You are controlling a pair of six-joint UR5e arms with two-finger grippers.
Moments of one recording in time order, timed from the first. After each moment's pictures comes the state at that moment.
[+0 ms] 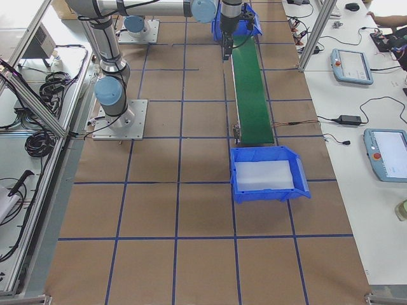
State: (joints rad) left arm -1.41 -1.88 -1.46 -1.34 1.62 -0.01; right arm 1.56 -1.49 1.49 -1.53 -1.62 -0.08
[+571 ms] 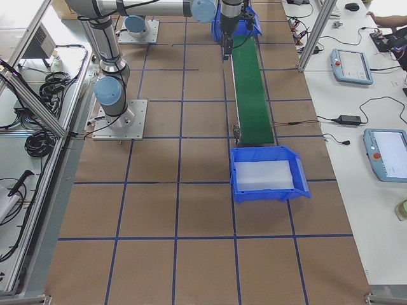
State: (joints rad) left arm -1.40 -2.05 -1.43 -1.26 1.58 0.00; right arm 1.56 -1.49 1.49 -1.53 -1.62 -0.08
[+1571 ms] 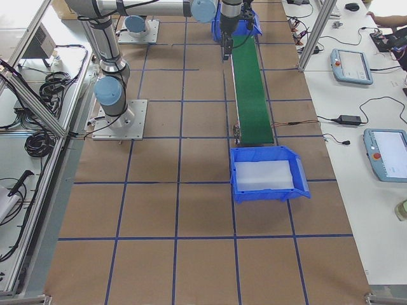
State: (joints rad) left arm -1.38 -2.16 -1.43 -1.11 1.58 0.12; right arm 1.56 -1.49 1.49 -1.53 -1.62 -0.08
